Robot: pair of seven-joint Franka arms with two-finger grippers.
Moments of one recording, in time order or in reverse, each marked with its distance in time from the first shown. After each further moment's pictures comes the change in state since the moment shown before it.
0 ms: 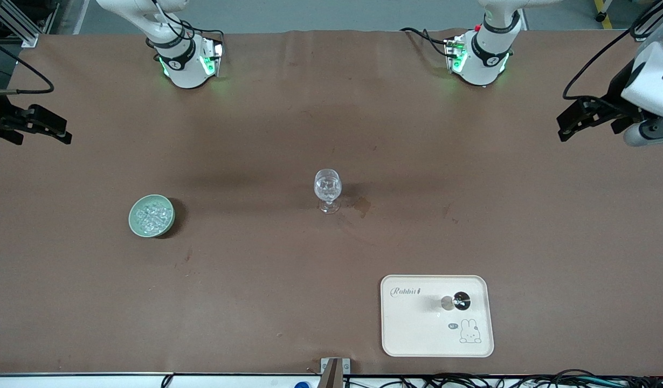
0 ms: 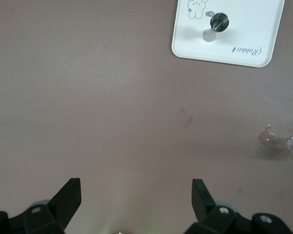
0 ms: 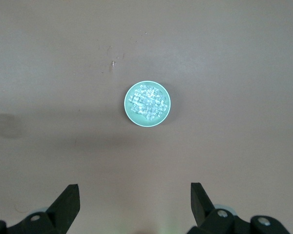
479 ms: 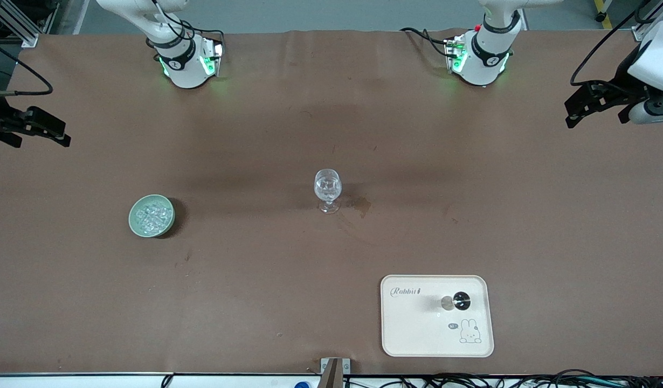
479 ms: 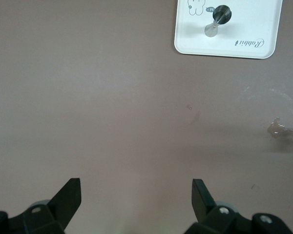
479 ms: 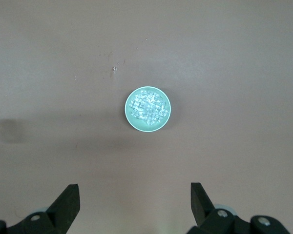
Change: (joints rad) left arm -0.014 -0.141 0.073 -0.199 -0.033 0.107 0.094; right arm 0.000 0.004 -0.001 0.007 0.001 0.020 0.000
